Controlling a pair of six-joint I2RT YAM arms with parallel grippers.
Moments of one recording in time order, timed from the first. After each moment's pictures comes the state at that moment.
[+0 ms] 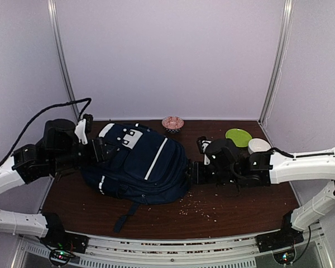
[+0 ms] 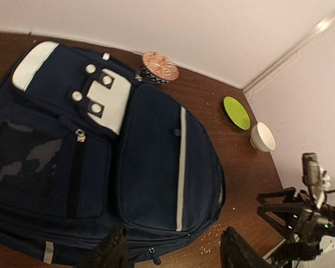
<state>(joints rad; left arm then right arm) -0.84 0.87 0.84 -0.43 -0.21 -0.78 1.05 1.38 0.94 -0.22 0.24 0.75</state>
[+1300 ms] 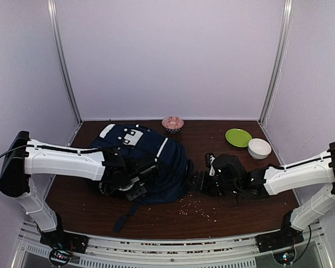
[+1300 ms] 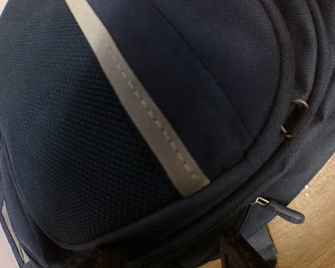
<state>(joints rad) -1.13 1.64 1.14 -0.79 -0.54 -0.06 1.01 1.41 0.65 0.16 0.09 1.05</state>
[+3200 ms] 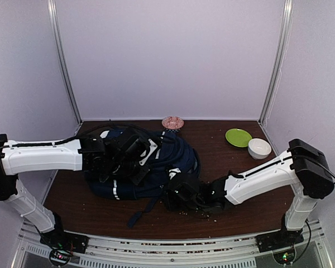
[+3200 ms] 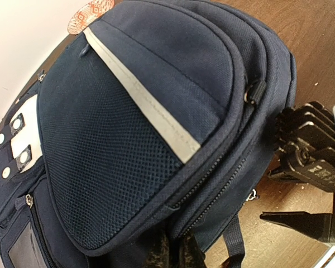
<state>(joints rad) -1.08 1.49 1.17 -0.60 -0.36 -0.15 1.24 1.79 0.97 0.08 0.33 0.71</state>
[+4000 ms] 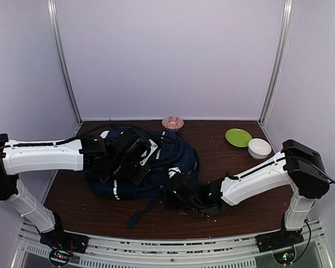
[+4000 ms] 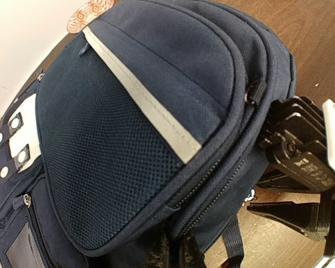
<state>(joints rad) -1.08 1.50 1.17 -0.59 -0.36 -0.15 1.24 1.83 0.98 0.17 0.37 0.73</state>
